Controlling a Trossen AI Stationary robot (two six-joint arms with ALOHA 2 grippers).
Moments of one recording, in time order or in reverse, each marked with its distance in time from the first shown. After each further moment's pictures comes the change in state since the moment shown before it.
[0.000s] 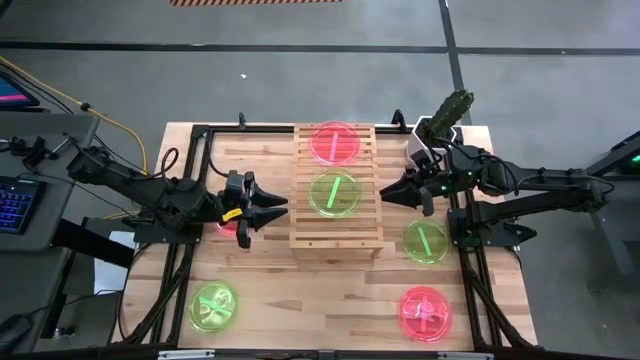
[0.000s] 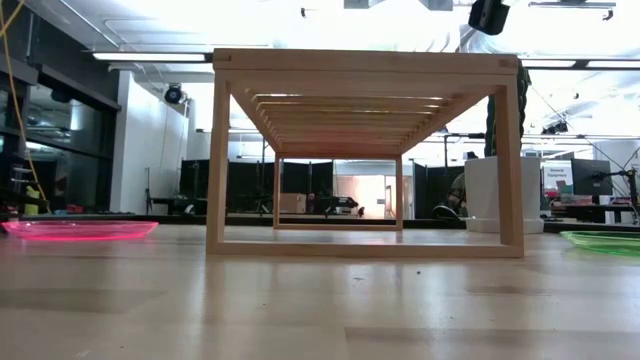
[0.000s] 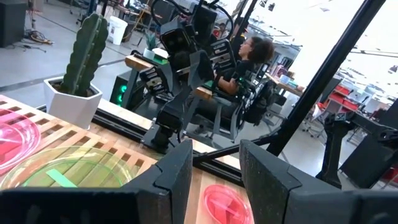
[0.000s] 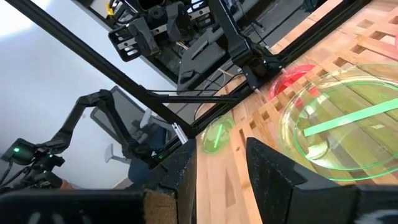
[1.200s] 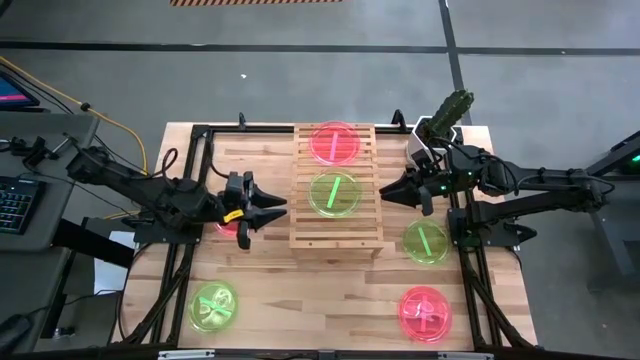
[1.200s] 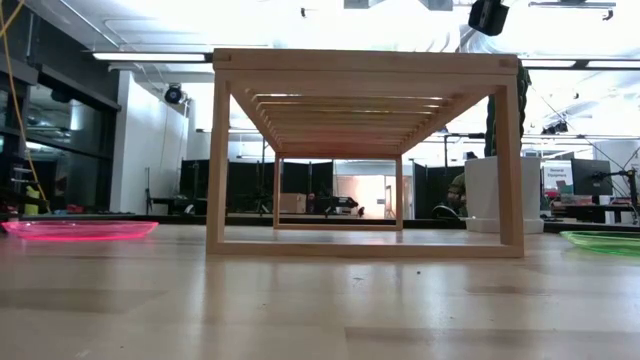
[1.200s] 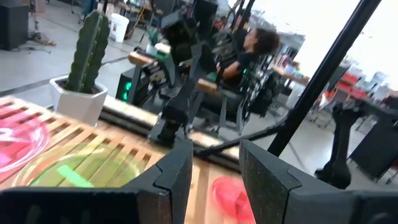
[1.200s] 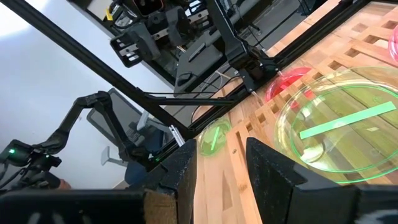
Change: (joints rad) left arm 0.002 -0.010 0.000 -0.051 0.000 0.033; right arm 0.000 0.000 0.000 0.000 0.016 -0.006
